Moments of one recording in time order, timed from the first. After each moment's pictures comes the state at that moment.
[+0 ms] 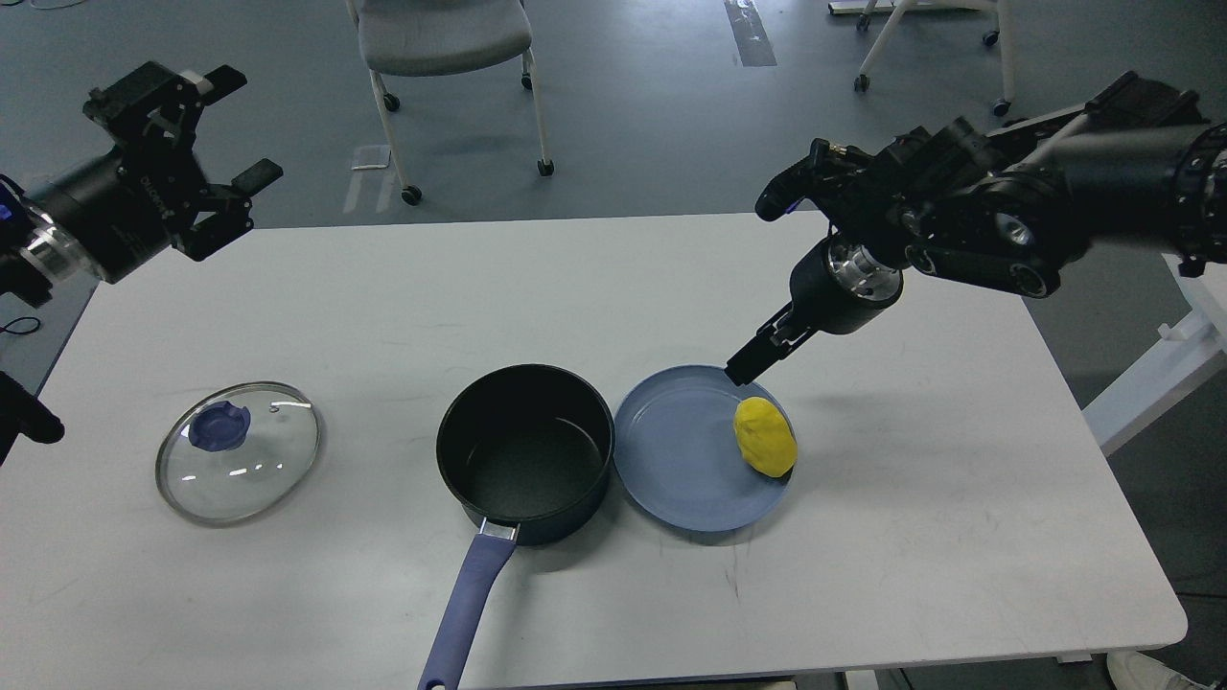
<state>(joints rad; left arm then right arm) -0.88 0.89 -0.35 -1.08 0.27 -0.44 -0.49 1.73 -0.12 -1.02 0.95 -0.93 0.49 0.49</state>
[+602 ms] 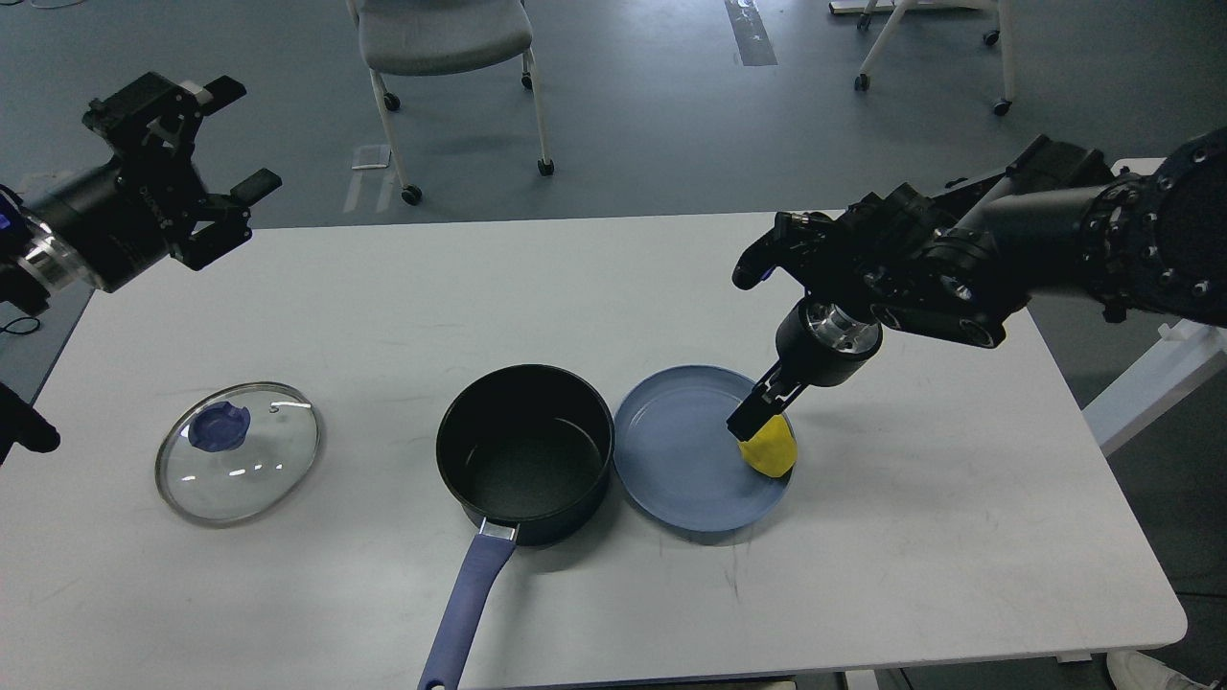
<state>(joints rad) -0.87 0.90 -0.35 -1.09 0.27 -0.44 -0.49 1.63 -0.05 -1.06 0.89 -0.93 0.49 0.49</state>
